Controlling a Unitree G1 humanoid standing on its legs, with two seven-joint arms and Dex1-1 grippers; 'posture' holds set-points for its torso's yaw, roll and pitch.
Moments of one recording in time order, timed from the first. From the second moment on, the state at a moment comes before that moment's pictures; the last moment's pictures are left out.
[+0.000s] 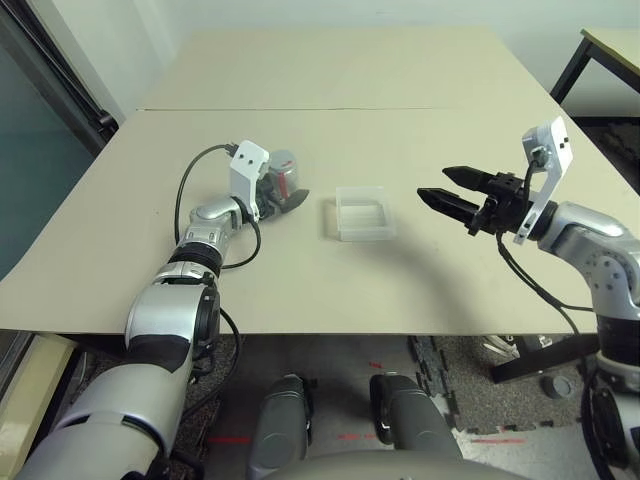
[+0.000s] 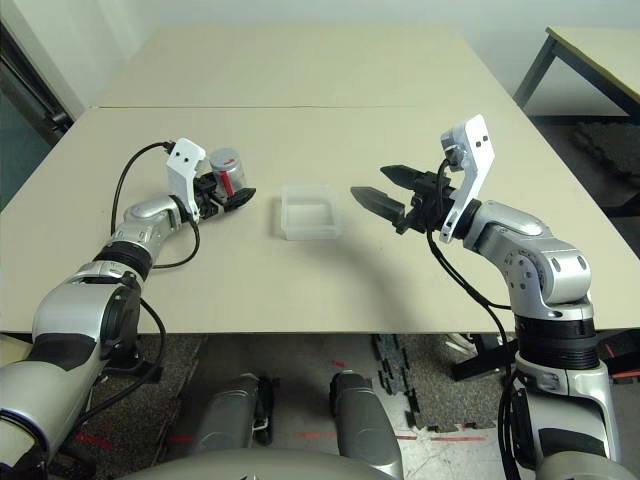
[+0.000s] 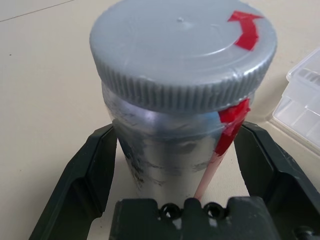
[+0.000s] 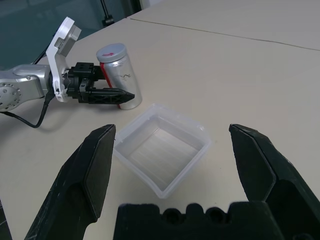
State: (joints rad) left arm -0.96 0.34 0.10 1.27 -0.04 -0.16 -0.77; right arm -0.42 -0.57 -0.17 -0.16 0.64 0.73 0.72
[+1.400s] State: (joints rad) left arm -0.91 0.44 0.02 0.77 -0.13 0.03 -1.34; right arm -0.72 -0.65 -0.01 0.09 0.55 0.68 1.01
